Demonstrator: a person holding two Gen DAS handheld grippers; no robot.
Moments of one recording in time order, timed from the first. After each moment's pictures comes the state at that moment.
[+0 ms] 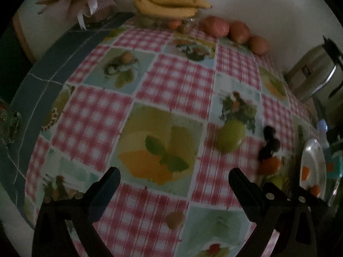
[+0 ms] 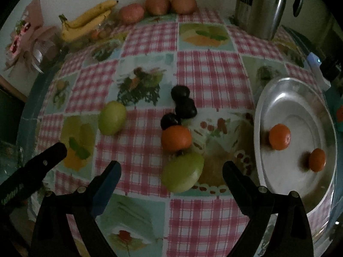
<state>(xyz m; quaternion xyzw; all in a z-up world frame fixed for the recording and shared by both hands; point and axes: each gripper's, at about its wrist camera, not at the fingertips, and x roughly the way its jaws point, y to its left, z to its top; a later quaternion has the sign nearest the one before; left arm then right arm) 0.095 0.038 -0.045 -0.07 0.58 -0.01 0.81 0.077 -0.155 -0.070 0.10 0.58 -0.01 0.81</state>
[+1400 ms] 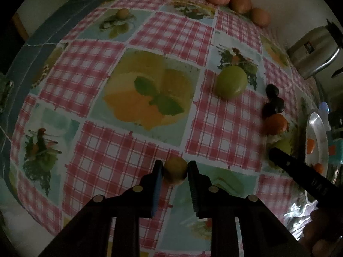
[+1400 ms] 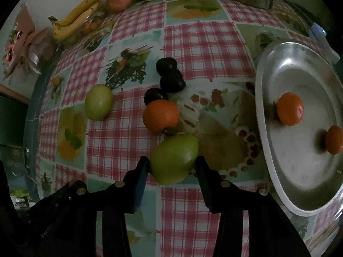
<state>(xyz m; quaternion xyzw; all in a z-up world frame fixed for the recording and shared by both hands) 0.057 0.027 -0.078 -0.09 0.64 -0.01 0.77 0.065 -0.181 -0.092 0.16 0.61 0.01 0.78</state>
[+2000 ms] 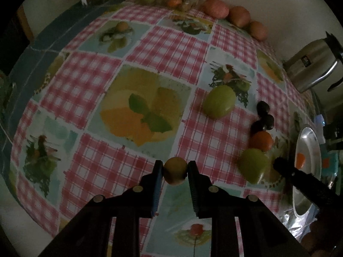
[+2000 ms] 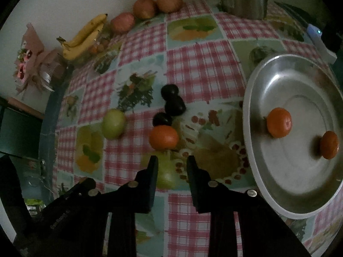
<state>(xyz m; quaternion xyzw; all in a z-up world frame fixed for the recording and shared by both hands) 0.069 0.022 -0.058 -0.11 0.62 0.00 0.78 0.064 -0.202 -0.064 0.20 0.58 0.02 0.79</state>
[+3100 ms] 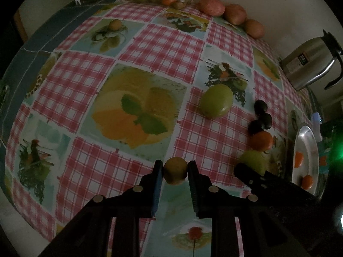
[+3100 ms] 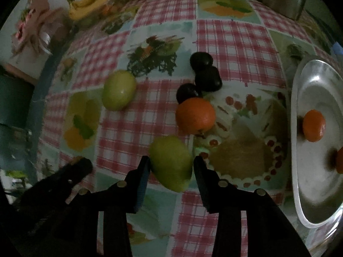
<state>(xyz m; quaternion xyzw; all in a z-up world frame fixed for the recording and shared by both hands) 0.074 0.022 -0.064 -0.11 0.61 -0.03 0.78 0.082 -0.148 -0.104 0.11 0.63 0.05 0.77</state>
